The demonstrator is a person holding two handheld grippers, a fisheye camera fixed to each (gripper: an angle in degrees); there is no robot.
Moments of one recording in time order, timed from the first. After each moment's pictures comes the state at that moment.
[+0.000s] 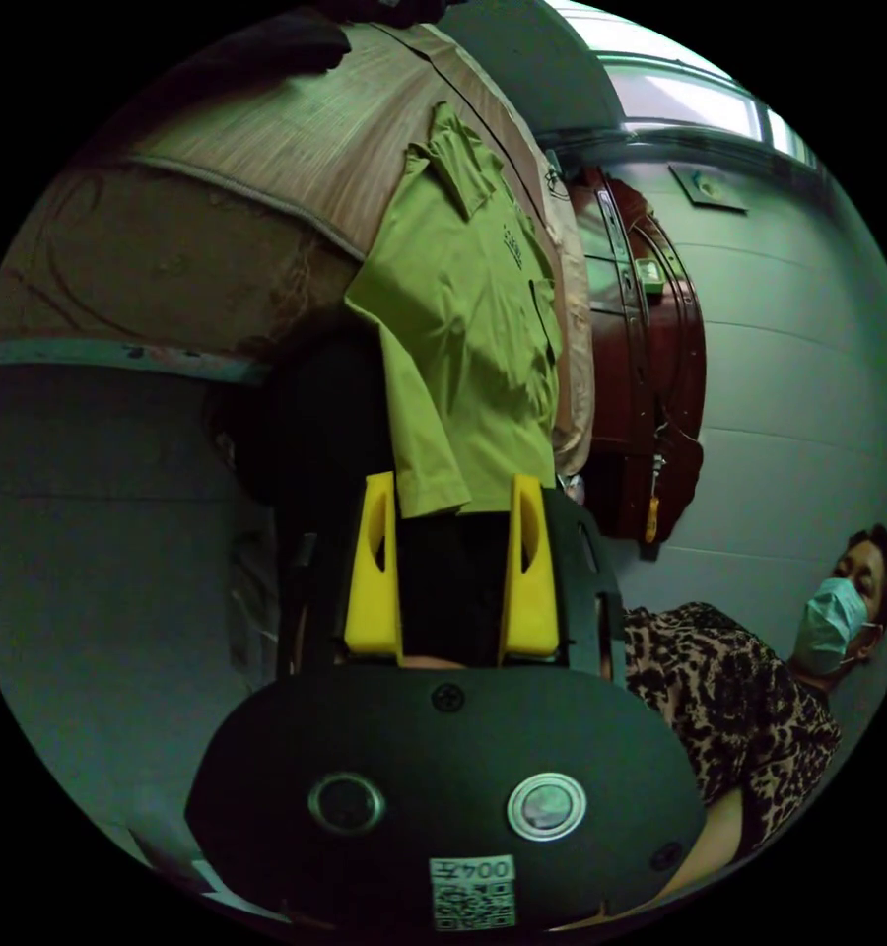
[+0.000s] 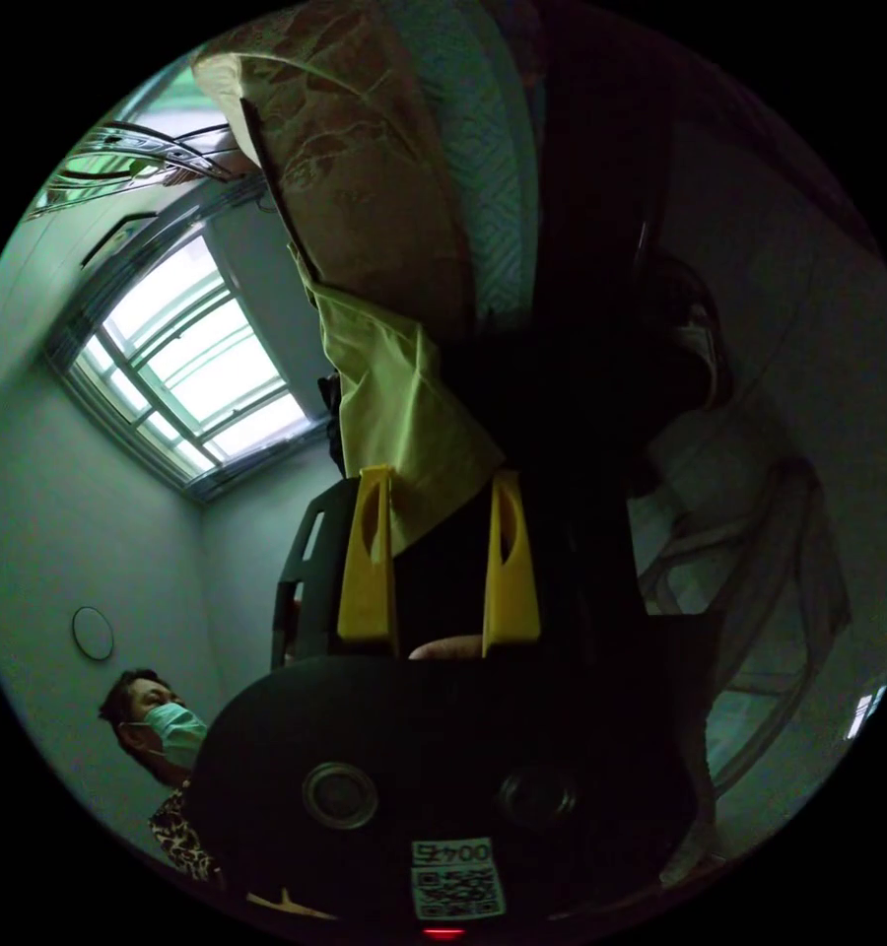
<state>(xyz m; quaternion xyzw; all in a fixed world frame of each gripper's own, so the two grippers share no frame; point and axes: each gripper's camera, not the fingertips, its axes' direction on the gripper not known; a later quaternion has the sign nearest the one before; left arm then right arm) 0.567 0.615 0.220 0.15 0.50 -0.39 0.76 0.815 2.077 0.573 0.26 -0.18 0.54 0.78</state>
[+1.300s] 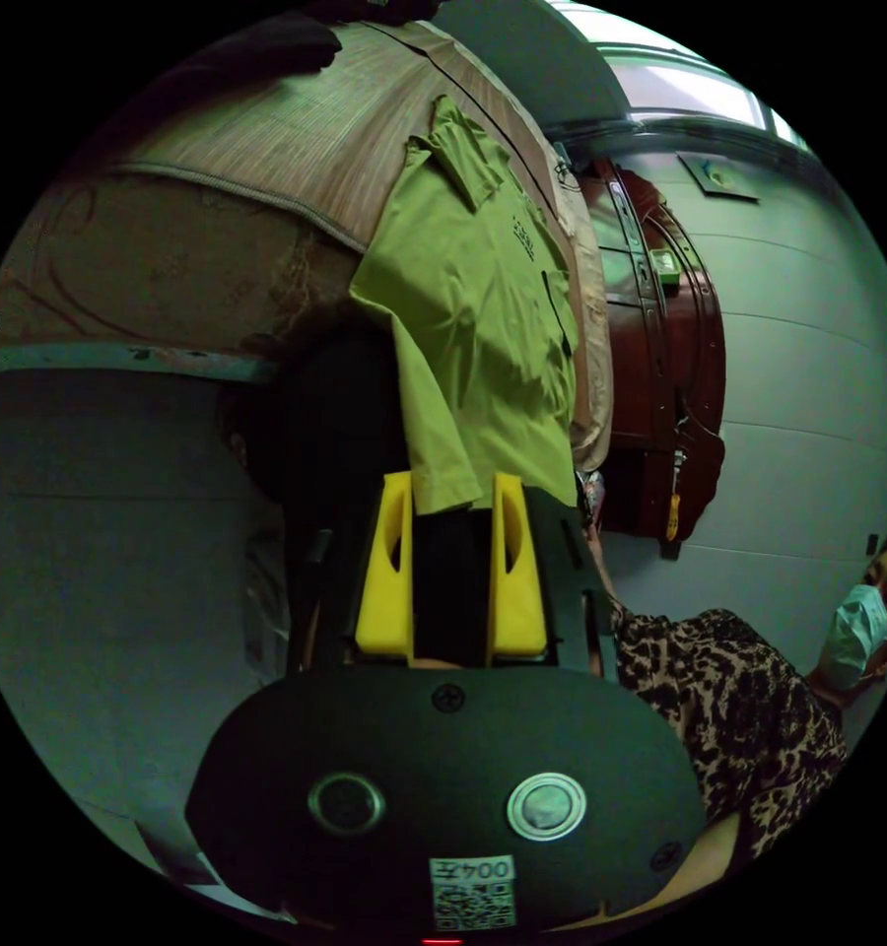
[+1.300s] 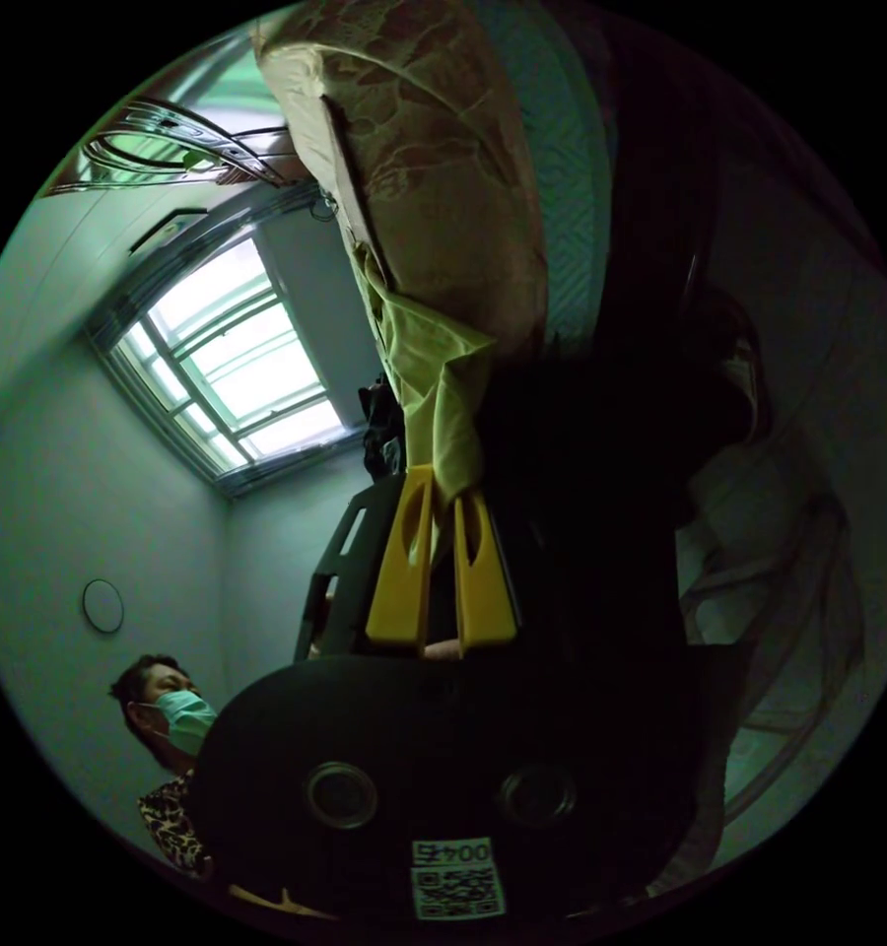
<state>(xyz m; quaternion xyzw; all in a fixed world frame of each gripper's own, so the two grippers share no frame) 0.543 0.609 0.249 0.13 0.46 -0.38 0.79 0.798 2.079 0.524 0.32 -0.18 0.50 0.78</state>
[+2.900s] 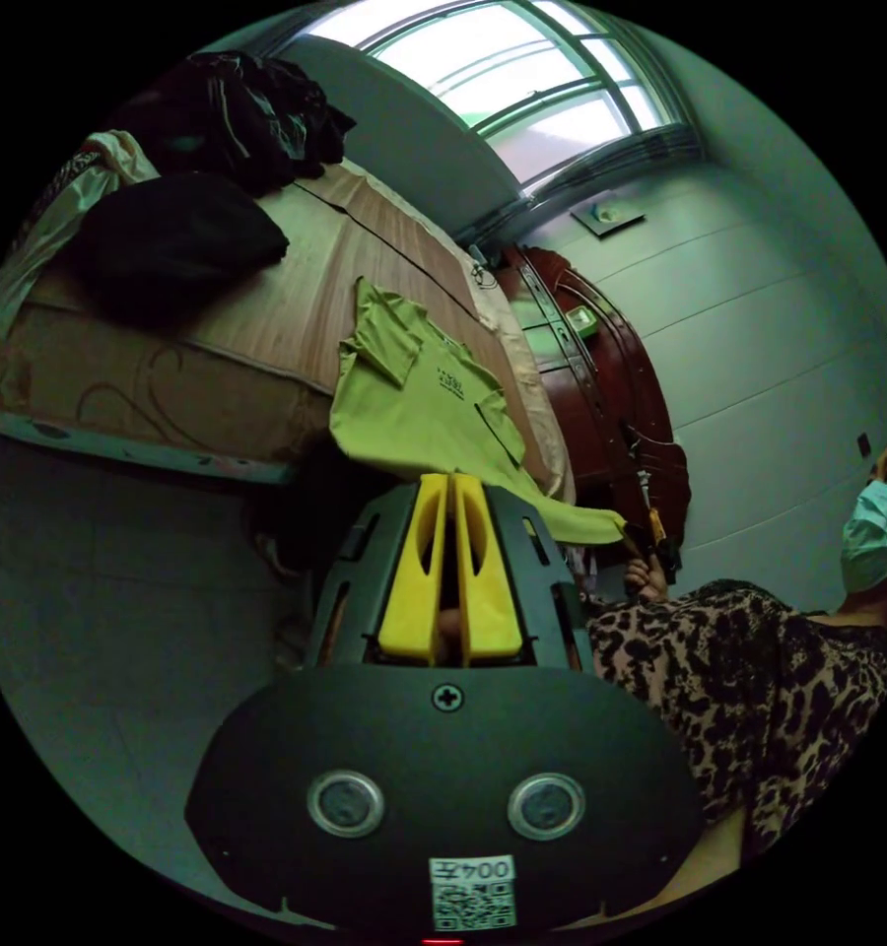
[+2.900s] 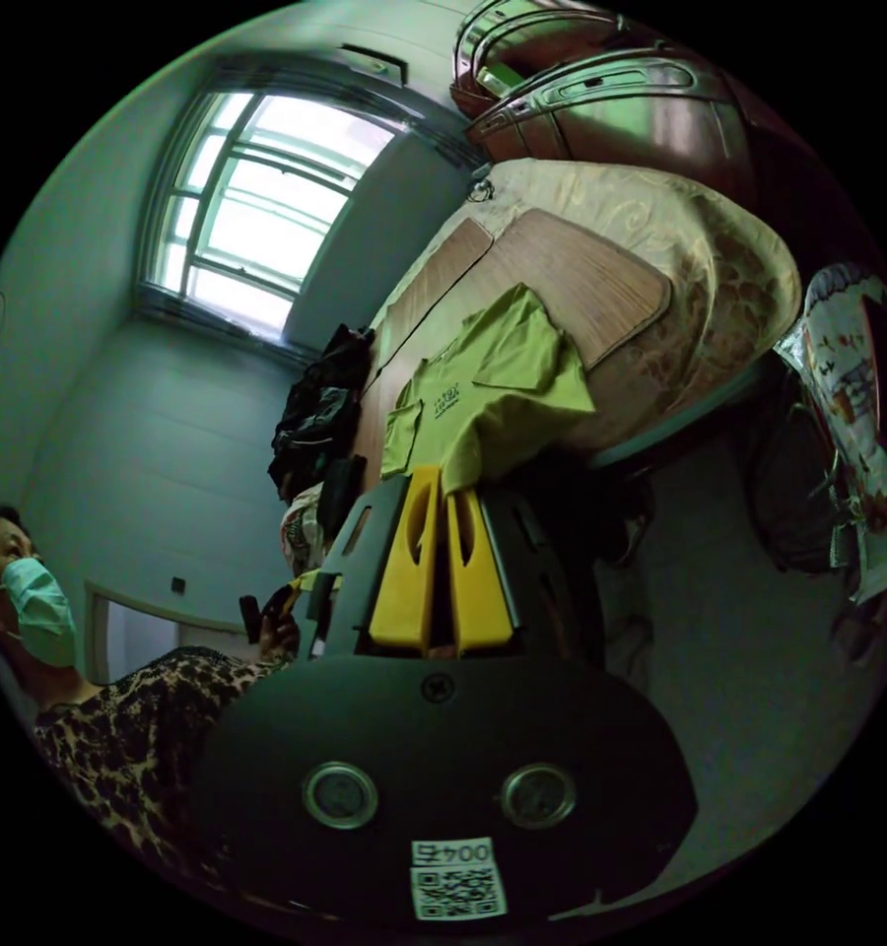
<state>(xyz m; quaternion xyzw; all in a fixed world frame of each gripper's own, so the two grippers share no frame) 0.501 0.686 0.122 0.32 0.36 -0.38 0.79 0.538 1.857 0.205 0.25 0.15 0.31 0.91</state>
